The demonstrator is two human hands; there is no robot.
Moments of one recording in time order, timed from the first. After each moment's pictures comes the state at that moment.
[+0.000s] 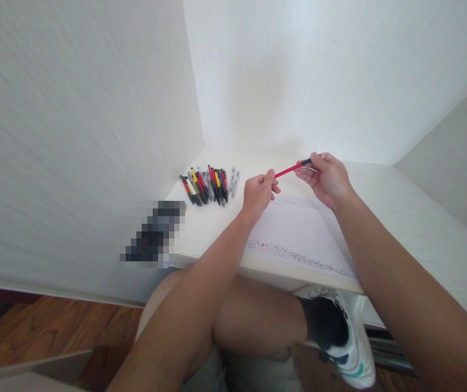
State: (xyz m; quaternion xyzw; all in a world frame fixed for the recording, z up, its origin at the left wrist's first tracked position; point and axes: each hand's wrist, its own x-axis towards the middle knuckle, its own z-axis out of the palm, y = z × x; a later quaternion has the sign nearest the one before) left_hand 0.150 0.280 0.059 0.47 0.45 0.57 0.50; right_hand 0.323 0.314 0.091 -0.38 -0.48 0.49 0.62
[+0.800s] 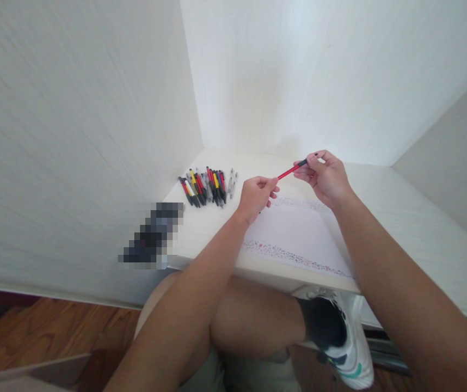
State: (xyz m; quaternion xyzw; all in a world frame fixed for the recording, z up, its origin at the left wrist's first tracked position) left_hand 0.147 0.276 0.058 0.51 0.42 0.55 0.51; right_hand 0.328 0.316 0.090 -0.38 -0.53 0.45 0.62
